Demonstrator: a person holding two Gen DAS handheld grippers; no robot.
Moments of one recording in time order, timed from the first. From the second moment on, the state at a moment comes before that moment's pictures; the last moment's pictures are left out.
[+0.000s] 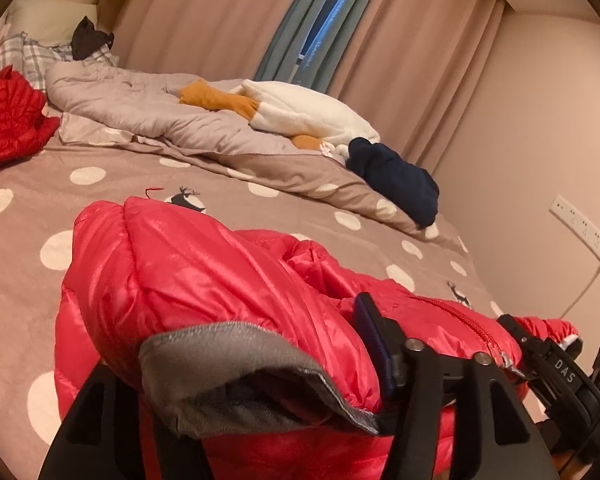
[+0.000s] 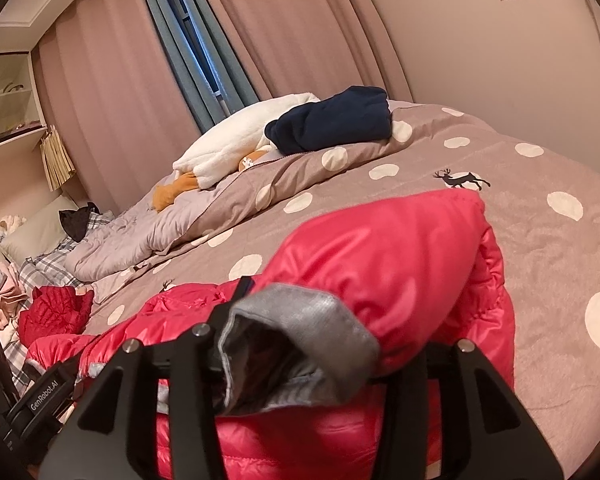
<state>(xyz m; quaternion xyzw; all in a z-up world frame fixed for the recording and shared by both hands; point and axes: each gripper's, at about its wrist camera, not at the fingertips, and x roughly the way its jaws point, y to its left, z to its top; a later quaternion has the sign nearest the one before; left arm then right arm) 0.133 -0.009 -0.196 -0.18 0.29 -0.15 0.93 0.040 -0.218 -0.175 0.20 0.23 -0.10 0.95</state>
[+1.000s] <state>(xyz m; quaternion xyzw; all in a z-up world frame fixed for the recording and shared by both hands) 0.134 -0.003 -0.194 -0.18 0.27 -0.12 0.94 0.042 -0.216 -0.178 0.21 0.24 -0.10 0.94</state>
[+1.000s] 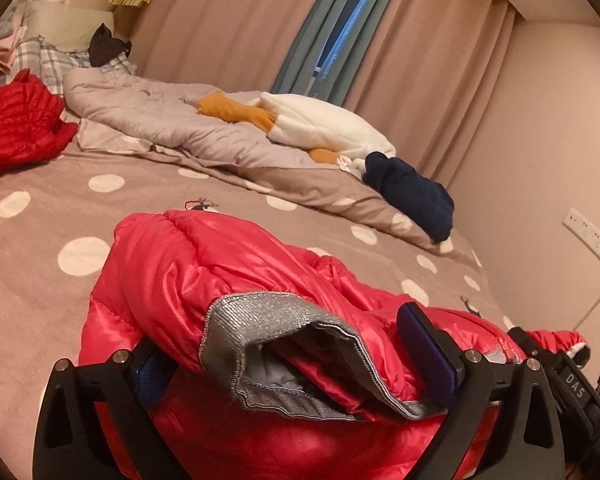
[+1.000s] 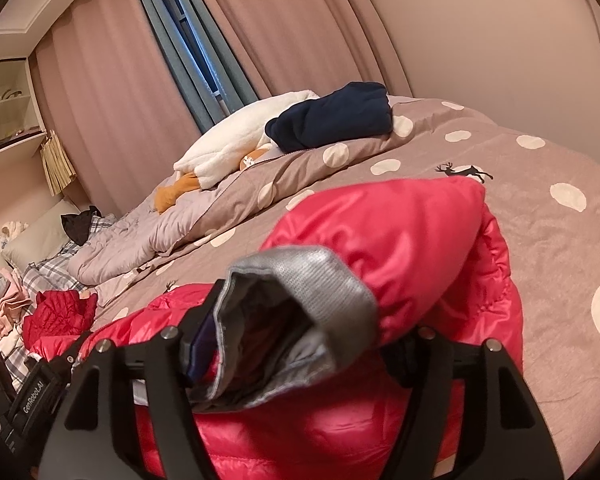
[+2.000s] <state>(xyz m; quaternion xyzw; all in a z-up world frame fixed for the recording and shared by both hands) 0.132 0.011 -0.186 -0.20 0.25 -0.10 0.94 0.037 -0.217 -0.167 0.23 0.20 -0.09 0.95</state>
